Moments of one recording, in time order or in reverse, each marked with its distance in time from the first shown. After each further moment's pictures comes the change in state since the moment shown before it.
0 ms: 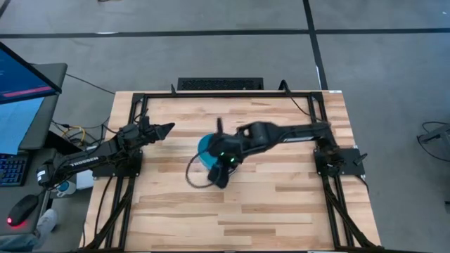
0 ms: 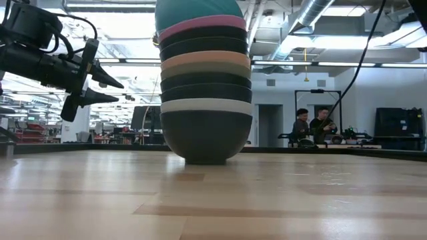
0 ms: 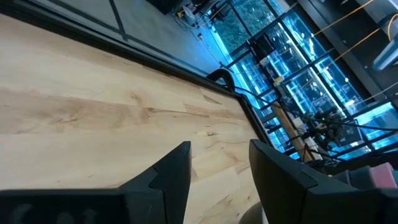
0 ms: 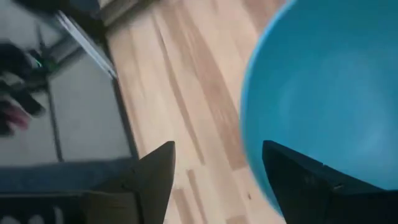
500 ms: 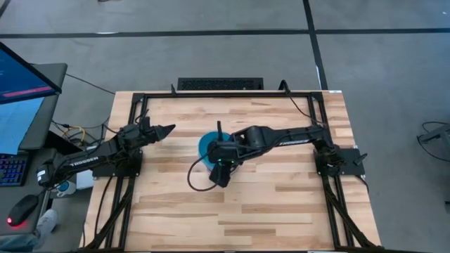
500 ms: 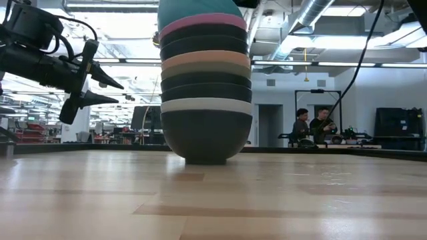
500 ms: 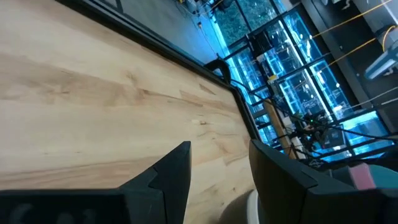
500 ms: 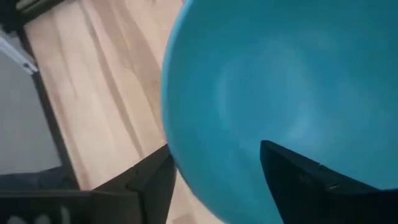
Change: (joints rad) left arm -0.001 0.001 0.000 -0.020 0.044 -0.112; right arm 0.010 0.032 -0.001 -0.114 0.184 -0.027
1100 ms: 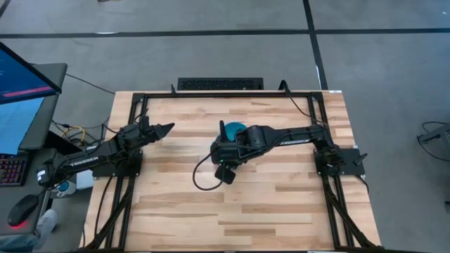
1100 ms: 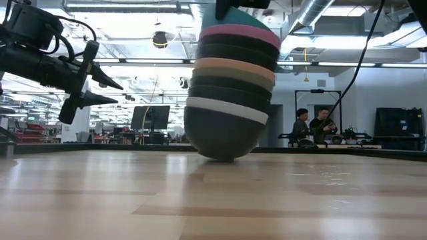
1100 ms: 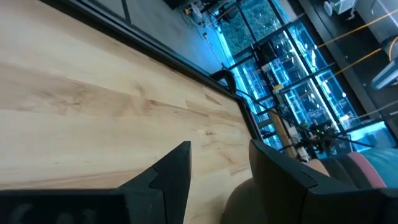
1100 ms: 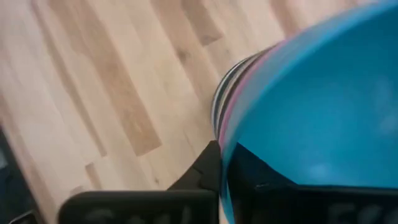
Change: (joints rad) left arm 0.000 0.000 0.000 0.000 -0.049 -0.001; right arm 0.000 -0.003 0.001 -0.126 0.083 -0.009
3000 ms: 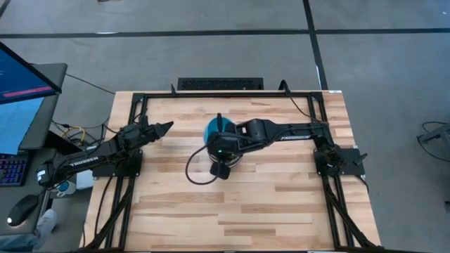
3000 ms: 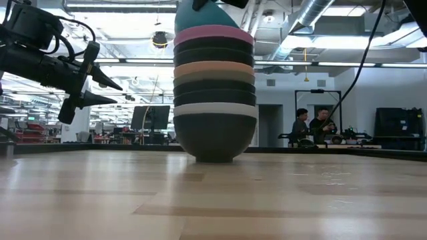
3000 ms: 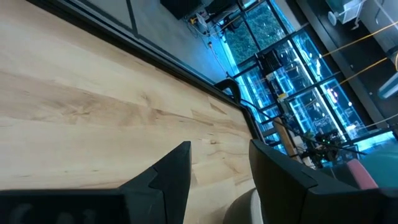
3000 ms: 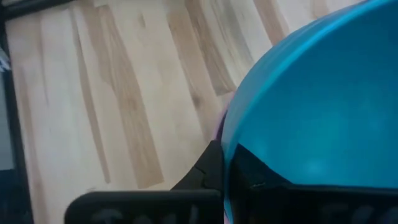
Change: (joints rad) left arm 0.000 0.000 0.000 0.000 -0.048 0.000; right arm -0.041 -0.010 0.022 0.153 0.001 -0.204
